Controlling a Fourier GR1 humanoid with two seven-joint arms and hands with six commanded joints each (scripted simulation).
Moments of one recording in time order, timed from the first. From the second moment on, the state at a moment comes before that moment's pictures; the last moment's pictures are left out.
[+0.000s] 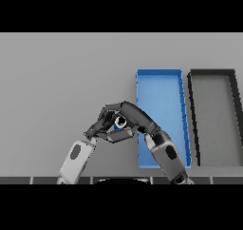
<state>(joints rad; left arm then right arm) -0.20 -0.03 -0.37 -1.59 -0.10 -0.40 0.00 -0.45 0.05 0.37 -1.94 0.11 0.35 0.58</state>
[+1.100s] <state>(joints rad) -0.22 0.00 -0.35 -1.60 -0.16 -0.46 -0.03 -0.44 0.05 0.45 -1.91 0.11 0.20 0.54</state>
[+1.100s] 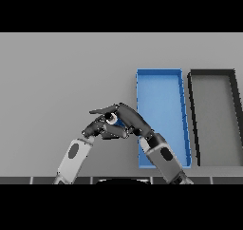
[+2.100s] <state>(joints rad) -0.20 -0.01 -0.34 -1.58 -0.16 -0.44 0.09 -0.76 -0.03 0.24 -1.92 -0.25 0.06 0.60</state>
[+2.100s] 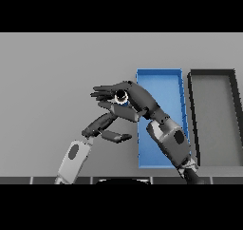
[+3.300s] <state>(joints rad) -0.17 0.01 -0.34 -1.60 -0.17 -0.43 0.08 -0.21 -0.58 0.10 -2.03 -0.41 -0.43 0.61</state>
